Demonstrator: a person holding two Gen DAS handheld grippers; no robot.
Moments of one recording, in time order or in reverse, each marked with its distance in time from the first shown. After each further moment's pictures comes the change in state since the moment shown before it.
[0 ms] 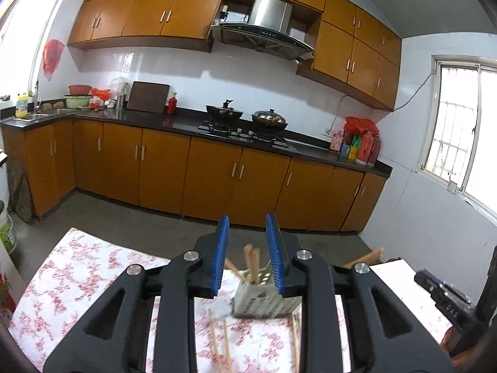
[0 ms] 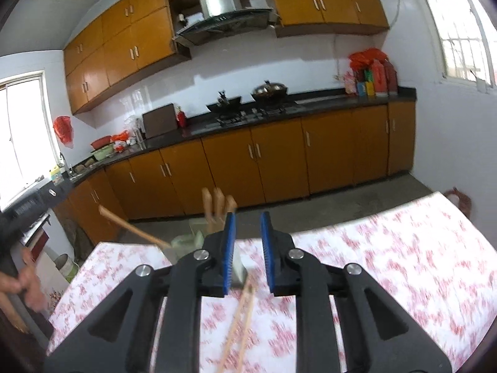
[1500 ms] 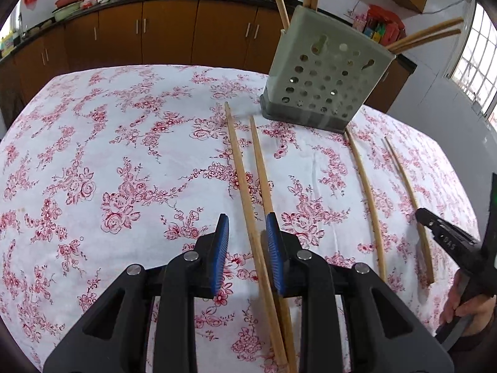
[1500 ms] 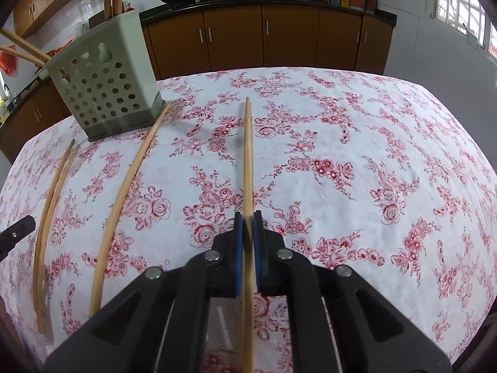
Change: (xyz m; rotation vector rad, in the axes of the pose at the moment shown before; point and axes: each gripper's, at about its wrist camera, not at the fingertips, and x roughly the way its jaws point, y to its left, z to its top) left arm 0.079 0.030 -0.217 0.006 0.571 0.053; right arm 0.105 -0.041 -0.161 -0.031 0.430 -0.225
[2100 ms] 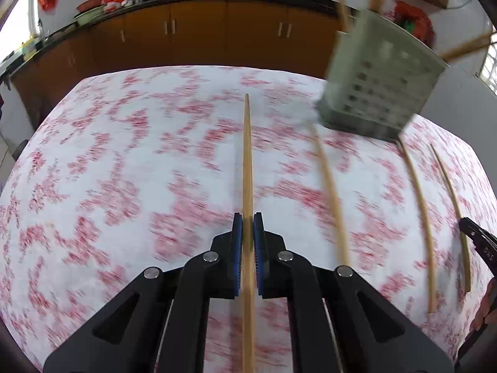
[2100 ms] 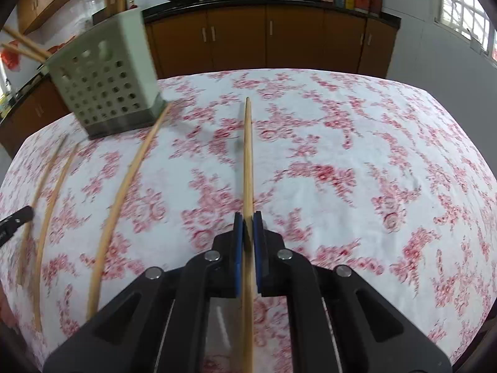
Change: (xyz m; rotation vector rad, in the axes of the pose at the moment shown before) left arm 0.013 0.039 0.020 -0.024 0.003 0.157; right arm 0.005 -0.002 0.006 -0.010 0.002 -0.013
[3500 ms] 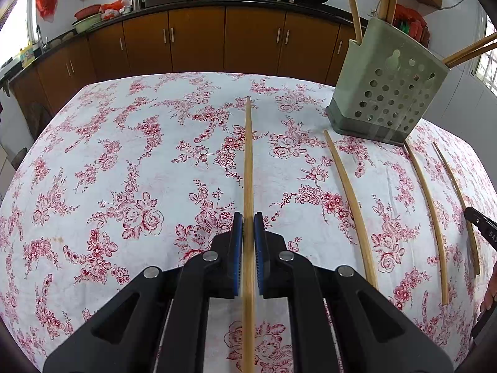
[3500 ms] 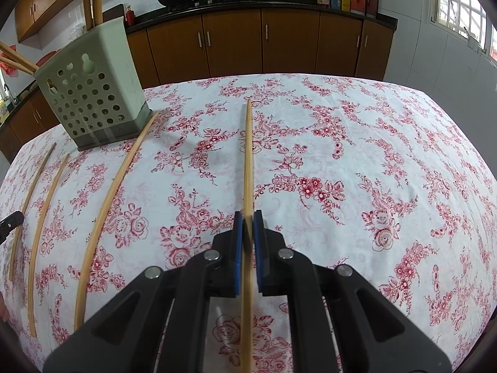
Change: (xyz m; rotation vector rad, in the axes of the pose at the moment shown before) left arm -0.002 0.015 -0.004 0.029 -0.042 -0.009; right arm 0.008 -0.011 0.006 0.001 -0.023 0.006
